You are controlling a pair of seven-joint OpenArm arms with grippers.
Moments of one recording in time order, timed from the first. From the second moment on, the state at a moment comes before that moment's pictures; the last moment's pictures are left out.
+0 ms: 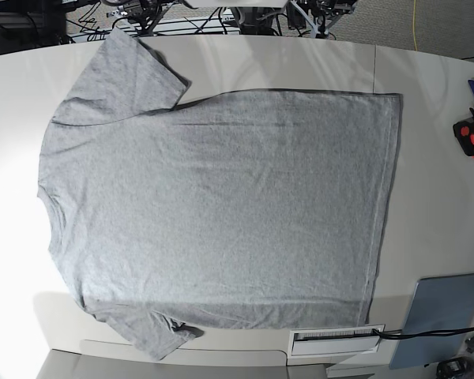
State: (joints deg) left arm 6.3 -1.9 -3.3 12.3 4.0 -13.7 0.2; right arm -10.1 7.3 3.6 19.9 -9.3 1.2 -5.2
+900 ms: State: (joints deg) left arm 31.9 -8.2 -3.0 58.0 -5.5 -16.6 21.0; right arm -39.7 15.1 3.4 62.2 -0.7 2.2 -17.0
